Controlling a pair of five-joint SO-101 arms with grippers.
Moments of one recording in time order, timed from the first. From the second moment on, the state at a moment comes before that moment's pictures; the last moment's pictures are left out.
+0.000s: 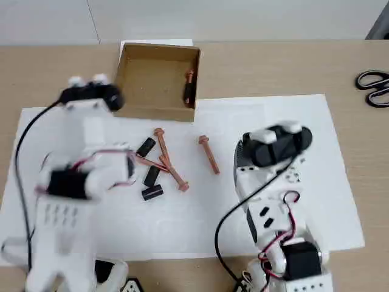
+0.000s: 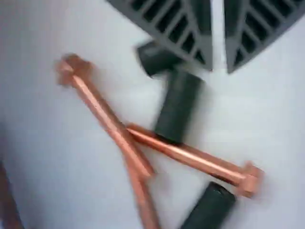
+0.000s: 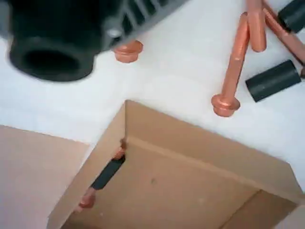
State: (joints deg) left arm 5.5 -37.4 24.8 85.5 18.3; right arm -14.5 -87.7 66.5 48.4 -1.4
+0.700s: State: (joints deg) left arm 11.1 5.8 -3.4 86.9 28.4; right arm -10.0 -102.7 78.5 44.6 -1.5
